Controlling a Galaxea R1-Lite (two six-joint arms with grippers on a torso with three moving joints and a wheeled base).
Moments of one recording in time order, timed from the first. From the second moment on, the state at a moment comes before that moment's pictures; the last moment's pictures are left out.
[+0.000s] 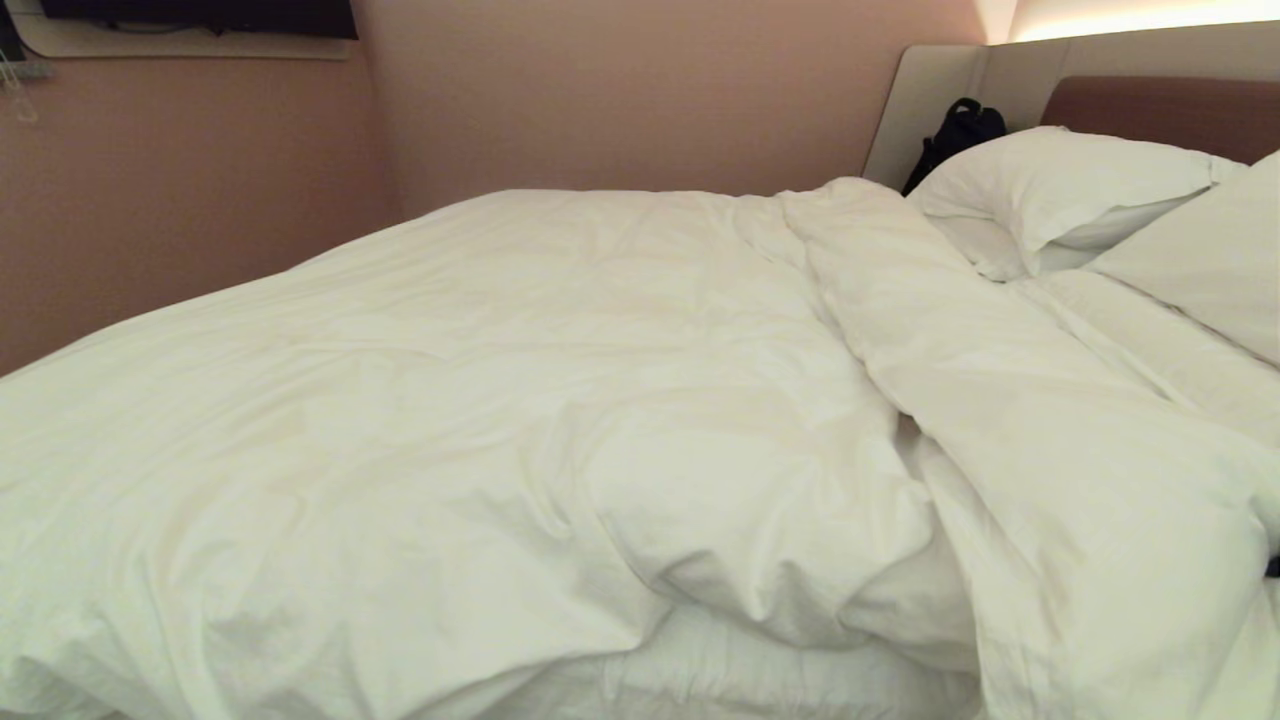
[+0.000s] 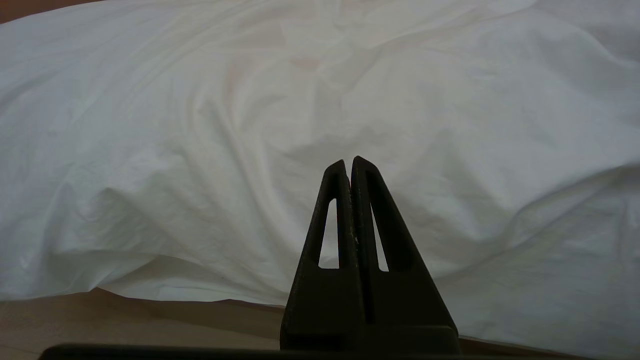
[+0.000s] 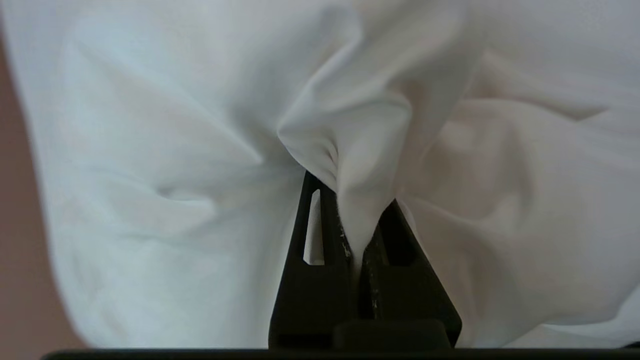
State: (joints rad) left arm 0.00 0.00 0.00 -0.06 0.02 0.01; right arm -0.44 1.07 -0.80 0.48 0.44 0.62
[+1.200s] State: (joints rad) left arm 0.00 0.00 0.00 -0.06 0.02 0.01; right arm -0.32 0.93 -1.02 0.64 0.32 0.58
